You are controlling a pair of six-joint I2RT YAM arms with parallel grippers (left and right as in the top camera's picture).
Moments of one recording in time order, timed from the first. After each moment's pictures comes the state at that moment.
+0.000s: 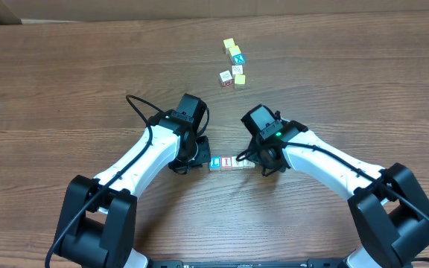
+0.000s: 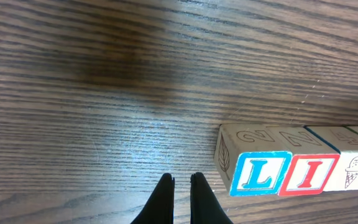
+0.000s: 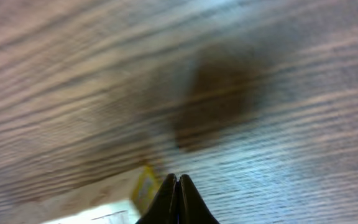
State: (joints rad) left arm -0.39 1.70 1.06 -0.83 0.11 -0.55; right arm 0.62 1.77 1.06 -0.66 0.04 1.00
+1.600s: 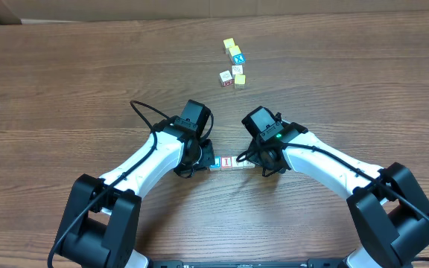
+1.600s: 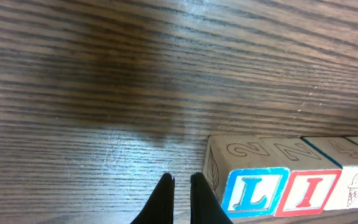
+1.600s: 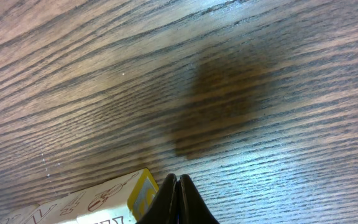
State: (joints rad) left arm -0.42 1.70 0.99 -0.71 0.12 -0.60; right arm 0.62 1.77 1.05 -0.63 0.04 1.01
